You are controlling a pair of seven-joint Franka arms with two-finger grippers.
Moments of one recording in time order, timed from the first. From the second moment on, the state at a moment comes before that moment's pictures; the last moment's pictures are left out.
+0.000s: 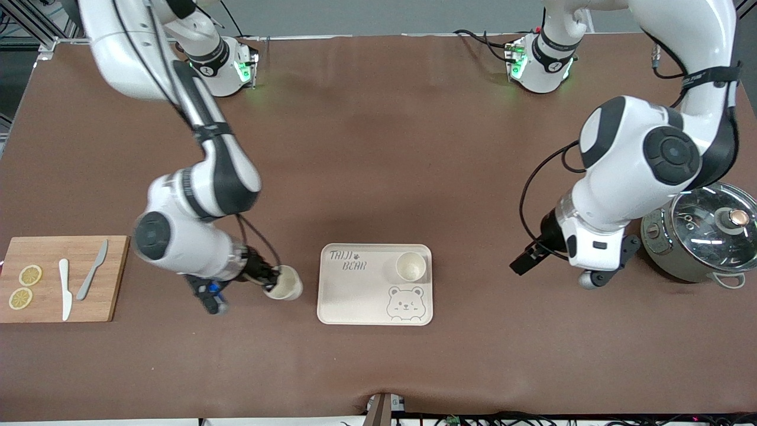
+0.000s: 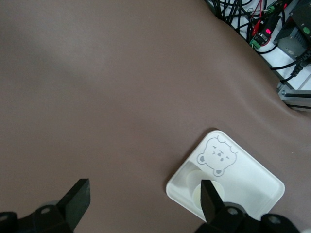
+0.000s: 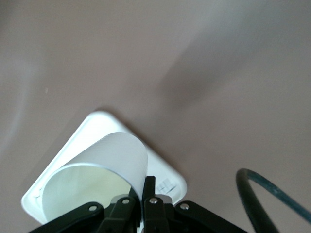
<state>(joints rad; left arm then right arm) -0.10 0.40 -0.23 -1.42 -0.01 1.95 -0.94 0.39 0.70 0.00 -1.32 0.26 2.09 1.13</state>
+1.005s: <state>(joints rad) 0.13 0.18 -0.22 -1.42 0.03 1.67 -0.41 0.50 0.81 -0.01 -1.36 0.26 2.22 1.27</state>
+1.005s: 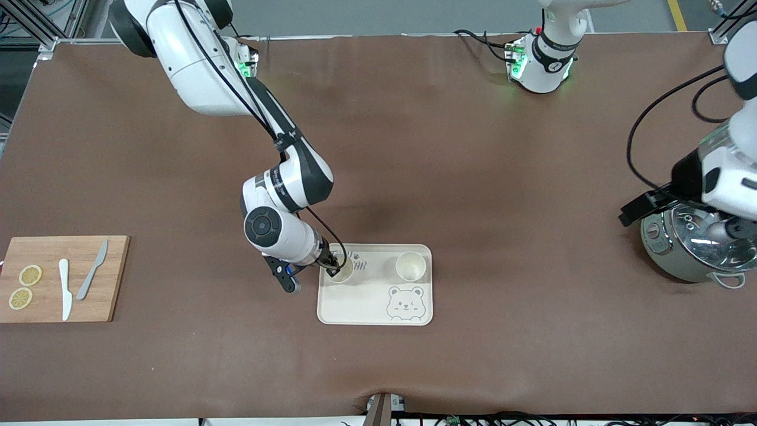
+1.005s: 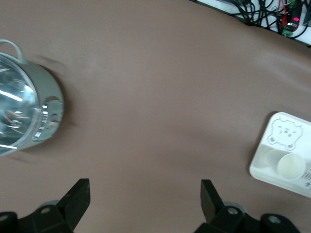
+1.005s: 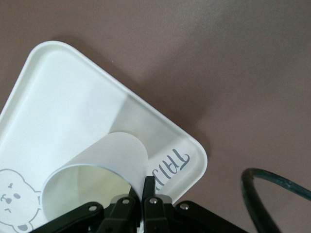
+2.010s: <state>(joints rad) 0.17 0.05 -0.18 -1.42 0.03 1.55 -0.24 0.51 0.77 -0.01 -1.37 0.26 2.22 1.27</state>
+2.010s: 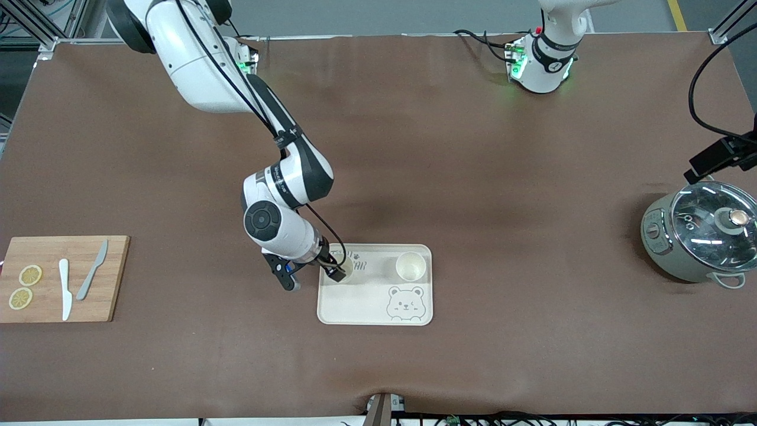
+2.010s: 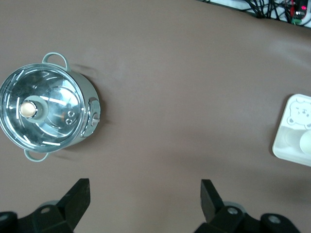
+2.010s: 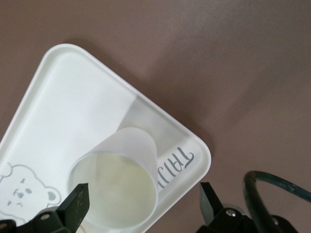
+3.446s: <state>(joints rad) -0.04 -0.04 -0.03 -1.51 0.03 1.47 -0.19 0.21 0.54 0.00 -1.14 0.30 1.73 1.08</state>
